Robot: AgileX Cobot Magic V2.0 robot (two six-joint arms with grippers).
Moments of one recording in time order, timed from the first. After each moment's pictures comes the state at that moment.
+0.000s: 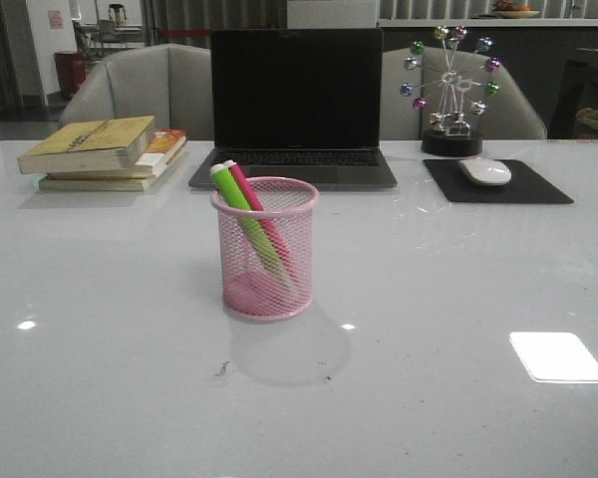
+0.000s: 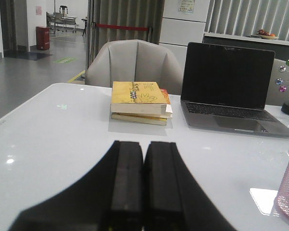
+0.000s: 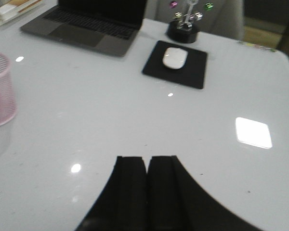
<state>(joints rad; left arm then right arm) -0.05 0.00 0.01 -0.01 0.06 -0.05 0.04 0.18 -0.36 0.01 0.51 -0.12</state>
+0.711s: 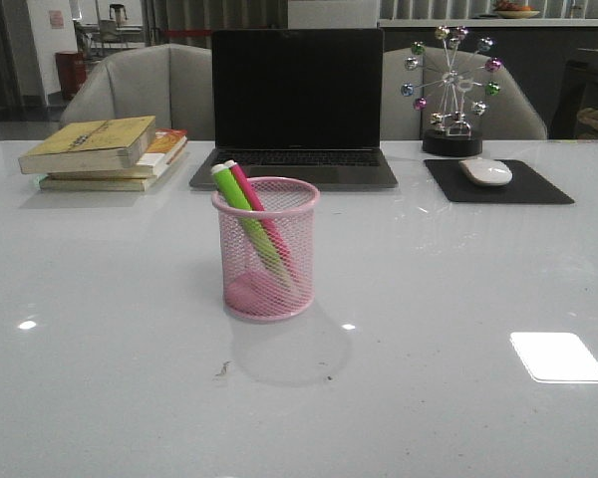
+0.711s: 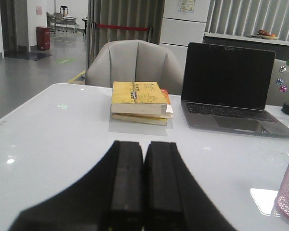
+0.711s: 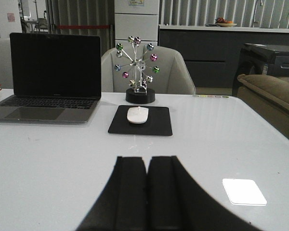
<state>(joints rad) -0.05 0.00 0.01 -0.01 0.06 -0.05 -0.06 -0.01 0.03 0.14 0.00 -0.12</state>
